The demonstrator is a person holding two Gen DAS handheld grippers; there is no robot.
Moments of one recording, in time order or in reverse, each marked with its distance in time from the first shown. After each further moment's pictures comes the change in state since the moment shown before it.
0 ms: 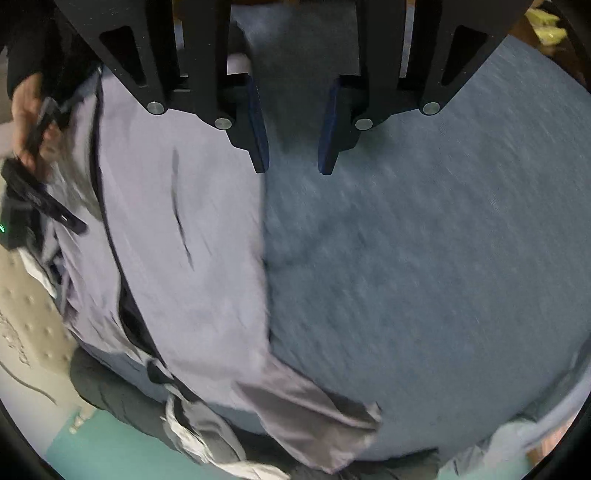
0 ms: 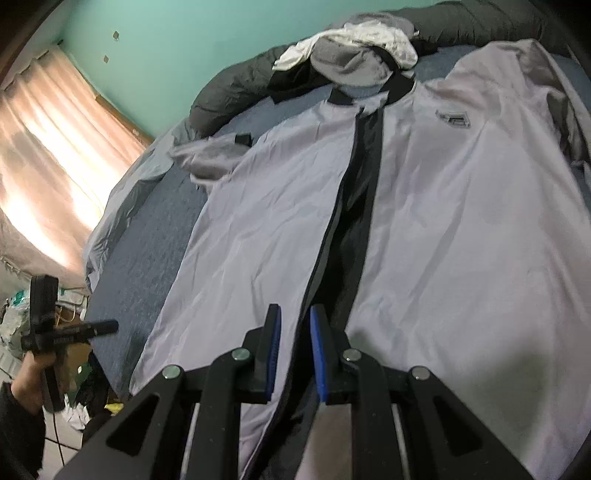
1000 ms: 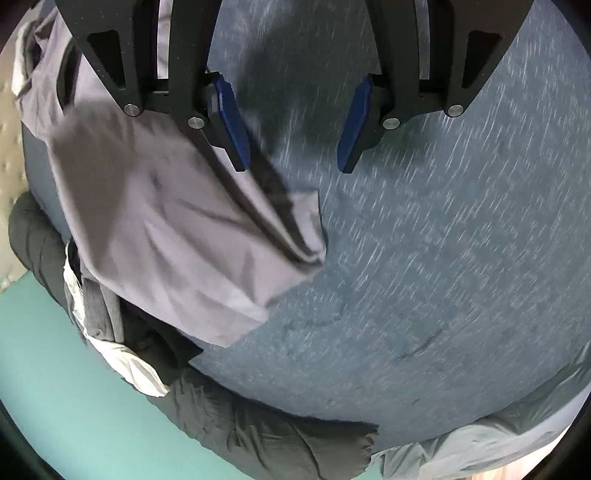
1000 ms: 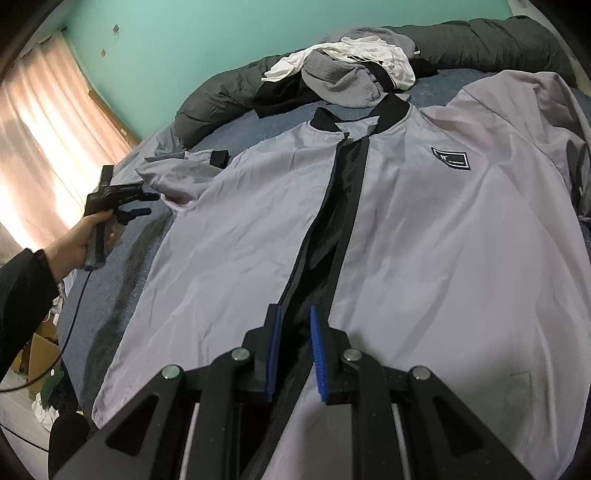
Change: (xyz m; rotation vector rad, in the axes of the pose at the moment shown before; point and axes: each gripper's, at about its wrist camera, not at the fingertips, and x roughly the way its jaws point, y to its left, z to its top) left arm 0.139 0.101 0.275 -0.331 -0.212 0.026; right arm 0.033 -0.020 0.039 -0.065 -0.028 -0.061
